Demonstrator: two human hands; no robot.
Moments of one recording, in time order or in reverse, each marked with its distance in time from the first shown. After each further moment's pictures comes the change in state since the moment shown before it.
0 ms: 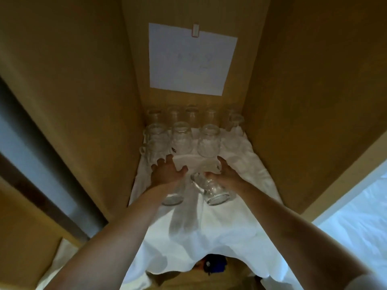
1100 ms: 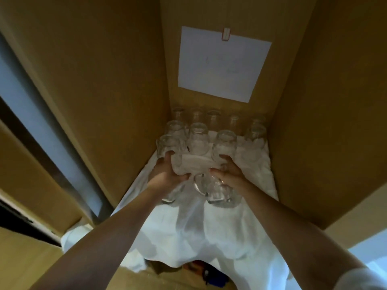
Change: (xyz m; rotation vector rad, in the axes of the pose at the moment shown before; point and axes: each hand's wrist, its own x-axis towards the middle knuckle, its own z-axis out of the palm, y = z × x) left_hand -0.037 0.014 0.002 -0.098 0.295 -0.034; right_hand 0.053 0.009 -0.025 0.142 -0.162 -0.172
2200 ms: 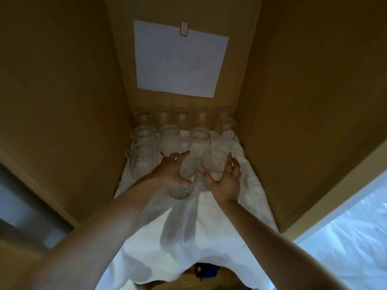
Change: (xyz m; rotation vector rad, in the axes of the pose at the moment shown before) left_hand 0.063 0.027 0.016 0.144 -0.646 0.445; right_hand -0.046 0.016 0.037 -0.392 0.813 -0.083
